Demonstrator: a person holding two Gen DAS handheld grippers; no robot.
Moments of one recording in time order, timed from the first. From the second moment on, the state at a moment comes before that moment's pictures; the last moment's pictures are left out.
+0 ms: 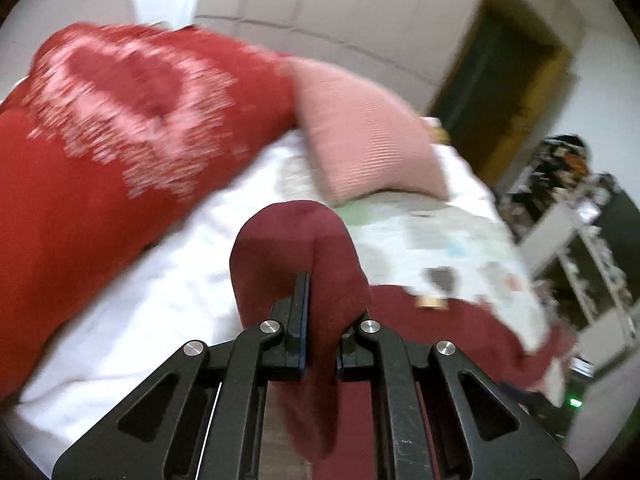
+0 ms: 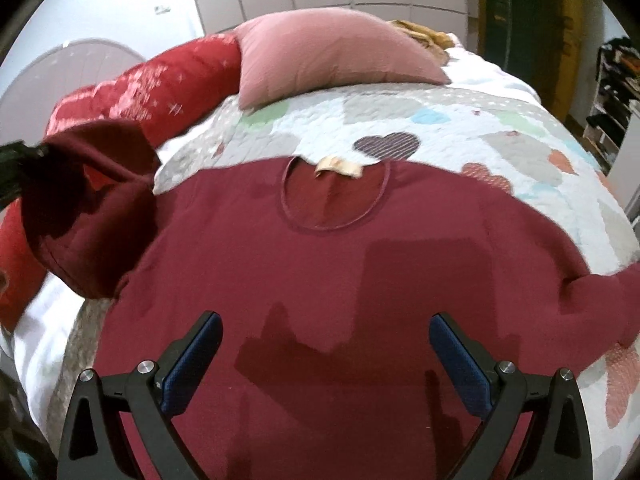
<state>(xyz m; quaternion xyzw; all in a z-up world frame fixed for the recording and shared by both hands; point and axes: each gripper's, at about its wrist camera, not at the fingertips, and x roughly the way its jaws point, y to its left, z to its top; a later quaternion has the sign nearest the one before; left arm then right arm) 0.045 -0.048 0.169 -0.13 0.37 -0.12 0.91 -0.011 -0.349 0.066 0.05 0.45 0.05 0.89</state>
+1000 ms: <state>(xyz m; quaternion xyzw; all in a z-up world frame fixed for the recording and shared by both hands) -0.015 -0.169 0.052 -0.02 0.46 -0.20 0.86 0.027 -0.350 0.039 0.04 0.47 0.08 0.88</state>
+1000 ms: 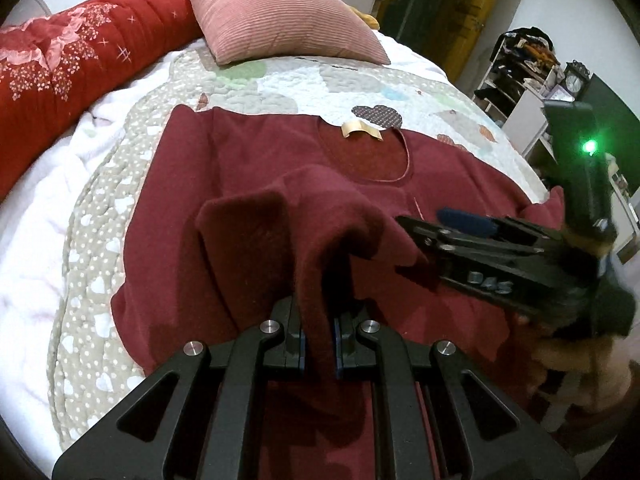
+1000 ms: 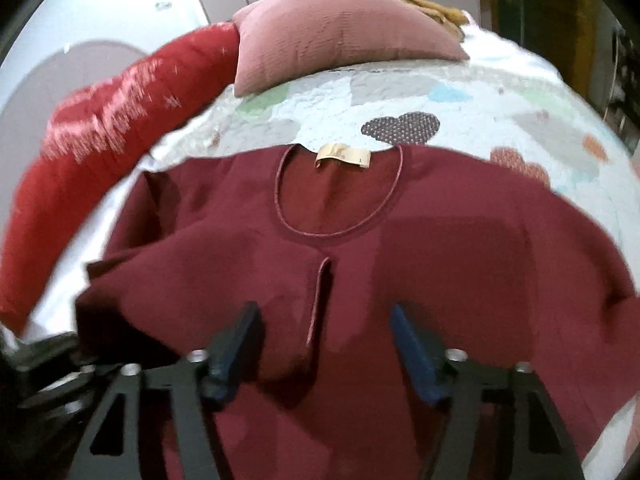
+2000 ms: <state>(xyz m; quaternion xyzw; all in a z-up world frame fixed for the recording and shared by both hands) -0.026 -0.169 0.074 -0.03 0.45 -0.20 0.87 0.003 -0.474 0.081 0.08 0.40 -0.03 0.91</state>
